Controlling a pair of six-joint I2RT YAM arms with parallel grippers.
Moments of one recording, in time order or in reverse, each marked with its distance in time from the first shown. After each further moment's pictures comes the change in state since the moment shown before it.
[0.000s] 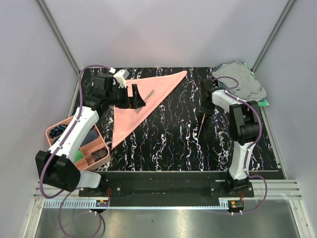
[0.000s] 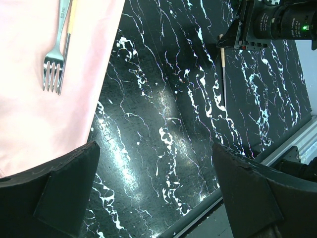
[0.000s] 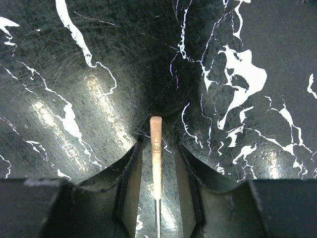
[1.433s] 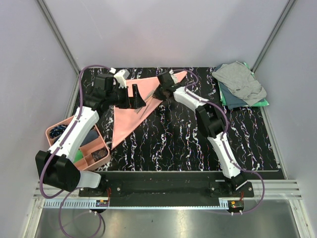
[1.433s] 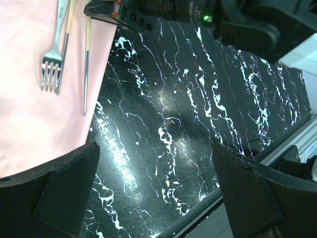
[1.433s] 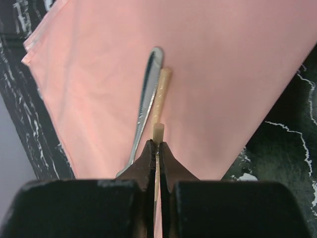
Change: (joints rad) left arm -0.004 0.000 0.000 0.001 0.001 -0.002; right arm 0.341 0.452 0.680 0.238 -0.193 0.484
